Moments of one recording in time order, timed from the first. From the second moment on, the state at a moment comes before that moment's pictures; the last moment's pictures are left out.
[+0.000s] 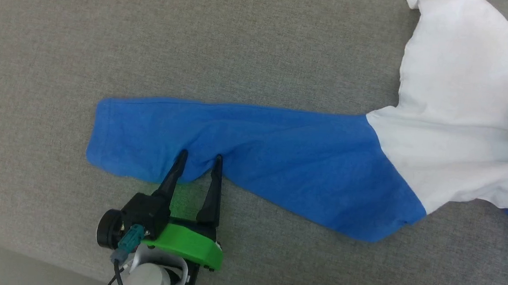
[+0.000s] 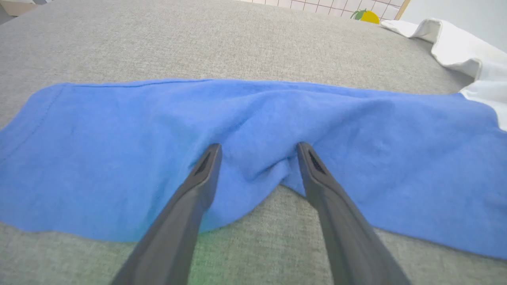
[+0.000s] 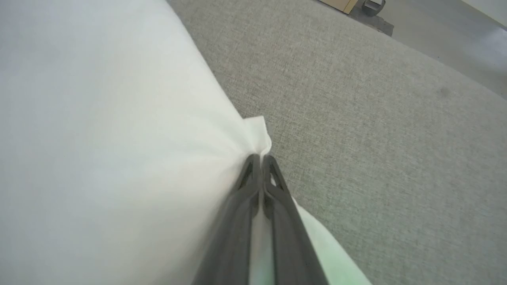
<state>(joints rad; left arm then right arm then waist) -0.13 0.14 -0.39 0.04 -0.34 0.15 -0.25 -0.68 -0.48 0.01 0.28 0.21 0.13 0.69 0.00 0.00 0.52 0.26</state>
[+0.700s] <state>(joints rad) -0.15 0.10 -0.43 0.06 -0.33 0.12 -0.25 -1.02 -0.47 0.07 0.50 0.03 0.13 0.45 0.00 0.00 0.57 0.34</state>
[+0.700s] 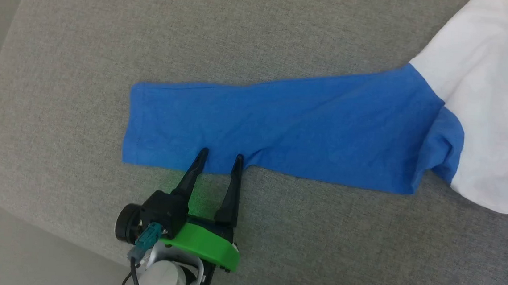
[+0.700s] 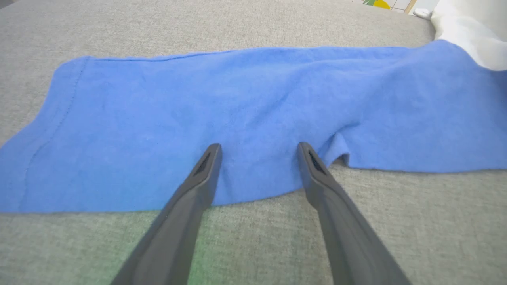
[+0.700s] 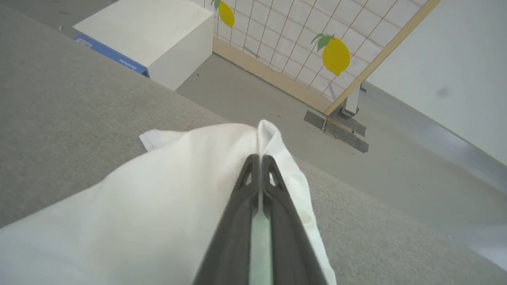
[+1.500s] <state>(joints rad) -0.08 0.16 -0.36 0.04 -0.32 0.15 -0.24 -0.43 -0.23 -0.21 -0.03 0.13 0.13 0.31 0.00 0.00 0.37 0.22</state>
